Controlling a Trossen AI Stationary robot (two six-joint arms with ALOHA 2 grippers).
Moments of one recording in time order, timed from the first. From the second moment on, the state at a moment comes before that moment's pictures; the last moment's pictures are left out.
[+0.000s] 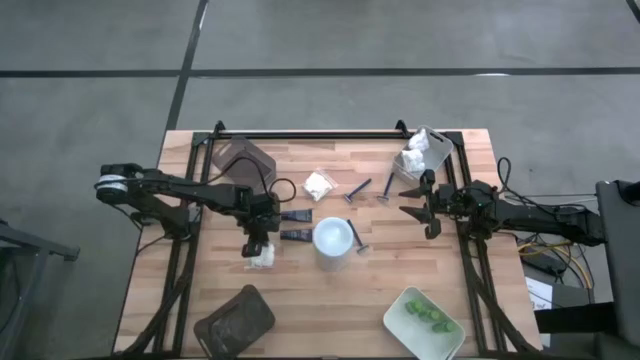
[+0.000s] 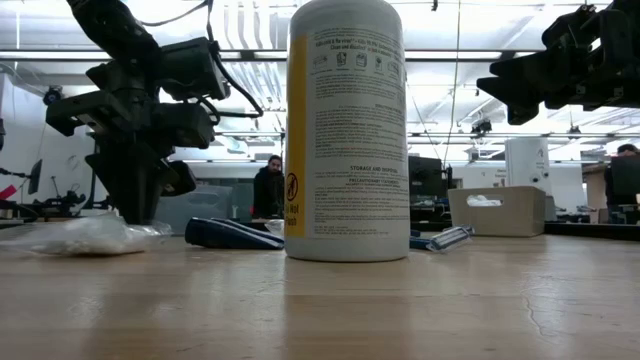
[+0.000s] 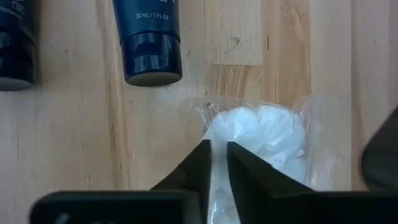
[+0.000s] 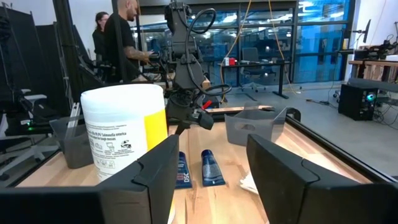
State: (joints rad) left arm 0.08 1.38 0.66 -0.49 0.34 0.02; right arm -0.22 0.33 0.01 0.42 -0.18 0.10
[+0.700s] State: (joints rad) left arm 0.08 1.38 0.81 -0.49 0.34 0.04; right arm -0.22 0.33 0.01 0.42 -0.18 0.10
